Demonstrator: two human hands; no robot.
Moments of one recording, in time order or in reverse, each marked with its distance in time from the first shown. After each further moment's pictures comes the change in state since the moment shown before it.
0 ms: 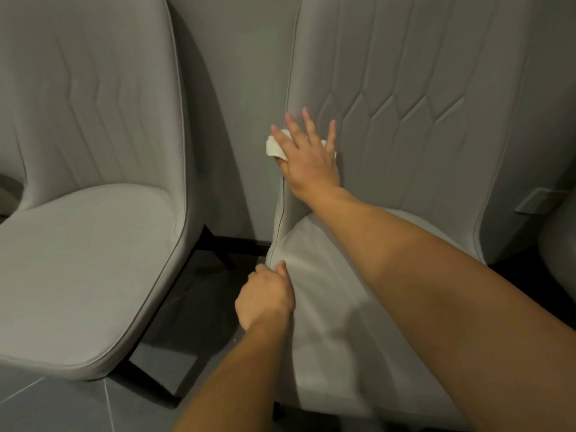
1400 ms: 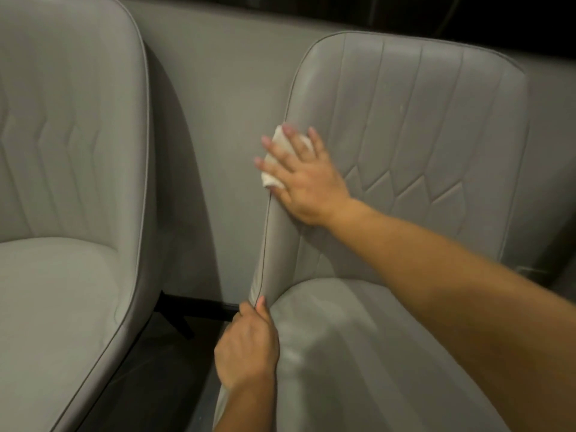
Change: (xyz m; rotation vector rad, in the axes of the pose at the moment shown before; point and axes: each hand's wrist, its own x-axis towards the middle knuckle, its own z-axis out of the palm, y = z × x) left_hand 0.081 0.056 0.012 -0.150 0.235 0.086; right_hand 0.095 0.064 -0.009 -0.246 0.275 -0.435
